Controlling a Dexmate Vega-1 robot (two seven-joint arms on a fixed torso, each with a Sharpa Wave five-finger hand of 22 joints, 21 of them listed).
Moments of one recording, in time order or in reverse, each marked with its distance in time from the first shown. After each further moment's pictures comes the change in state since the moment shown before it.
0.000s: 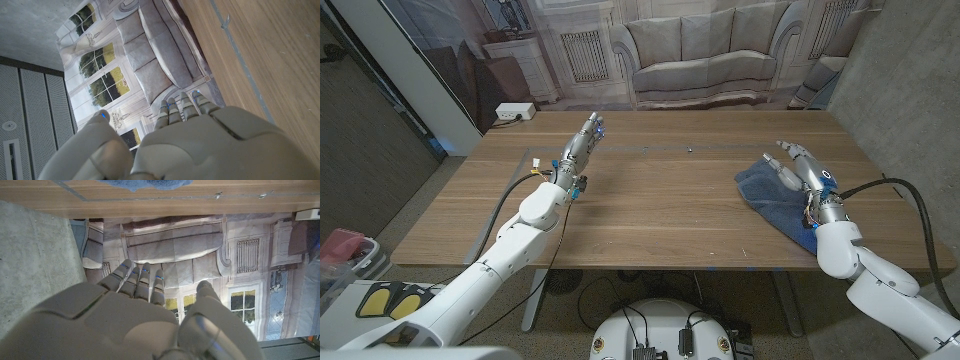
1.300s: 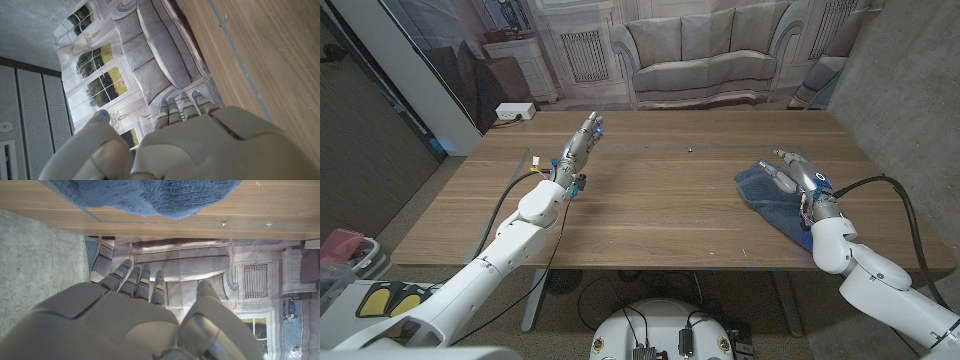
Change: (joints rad) left arm -0.019 0.001 0.001 0.023 -0.010 0.005 -0.017; left_hand 0.004 0.004 -0.007 -0.001 -0.004 0.009 0.002 0.000 0.000 0.004 0.004 -0.006 0.000 0.000 0.000 0.000 0.000 0.000 0.000 0.000 0.000; right arm 0.029 -0.048 -0.056 -0.069 0.025 -0.214 0.091; right_hand 0.000 0.000 0.000 -0.008 0.000 -0.015 -0.015 -0.004 0.000 -0.016 -0.006 -0.008 0.000 0.000 0.011 -0.007 0.000 -0.006 0.005 -0.006 0.000
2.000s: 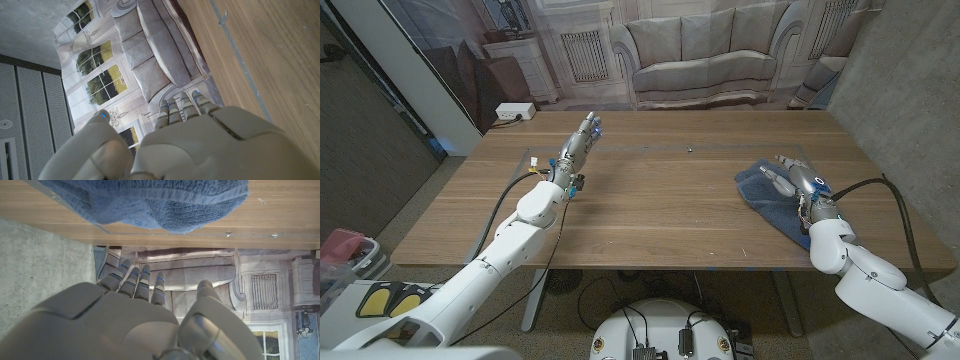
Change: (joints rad) left arm 0.000 -0.001 -0.005 0.014 -0.008 -0.012 -0.006; left_hand 0.000 0.000 0.000 0.000 0.000 -0.002 -0.002 -0.006 0.000 0.000 0.000 0.000 0.000 0.000 0.000 0.000 0.000 0.000 0.000 0.000 0.000; right arm 0.016 -0.009 -0.038 -0.018 0.021 -0.098 0.018; right_hand 0.000 0.000 -0.008 -0.008 0.000 -0.026 -0.010 -0.012 0.000 -0.031 0.009 -0.014 0.000 -0.021 0.021 -0.008 0.000 -0.009 0.017 -0.005 0.000
